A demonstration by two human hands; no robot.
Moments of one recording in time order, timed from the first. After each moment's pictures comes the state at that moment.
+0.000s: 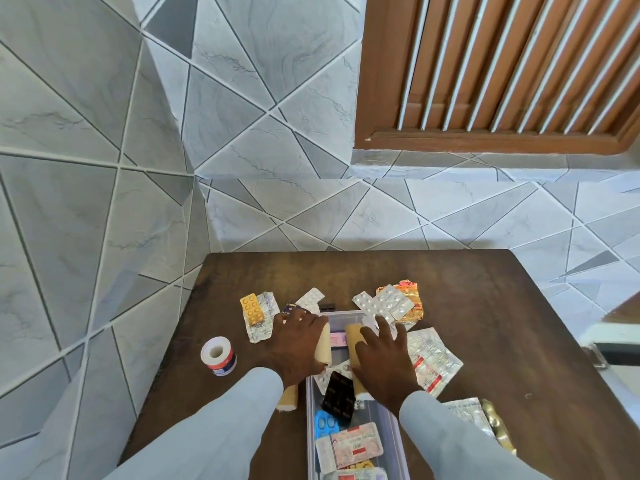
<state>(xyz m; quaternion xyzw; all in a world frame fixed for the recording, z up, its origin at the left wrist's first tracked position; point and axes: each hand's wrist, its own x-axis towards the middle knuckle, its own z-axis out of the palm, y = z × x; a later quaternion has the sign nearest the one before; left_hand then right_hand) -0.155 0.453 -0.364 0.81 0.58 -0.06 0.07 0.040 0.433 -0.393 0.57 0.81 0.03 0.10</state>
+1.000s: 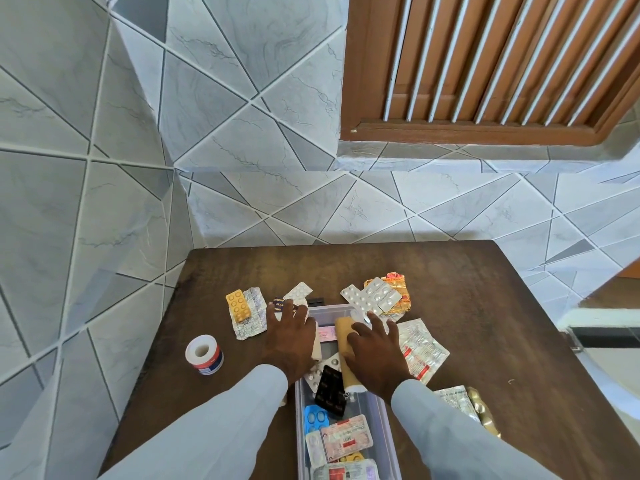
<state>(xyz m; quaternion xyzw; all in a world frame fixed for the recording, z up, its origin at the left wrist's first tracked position) -0.135 0.457 -0.379 0.78 0.60 -0.15 -0.02 0.046 0.439 -0.397 0.59 0.80 -0.04 0.06</state>
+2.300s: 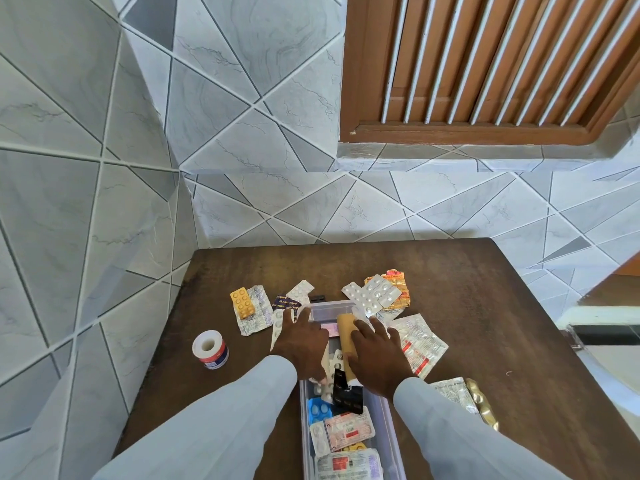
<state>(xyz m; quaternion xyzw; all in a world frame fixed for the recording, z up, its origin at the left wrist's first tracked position) -0.123 0.442 -0.356 0.81 0.53 -0.22 0.08 0.050 0.428 -0.407 0.60 0.79 -0.09 0.06</state>
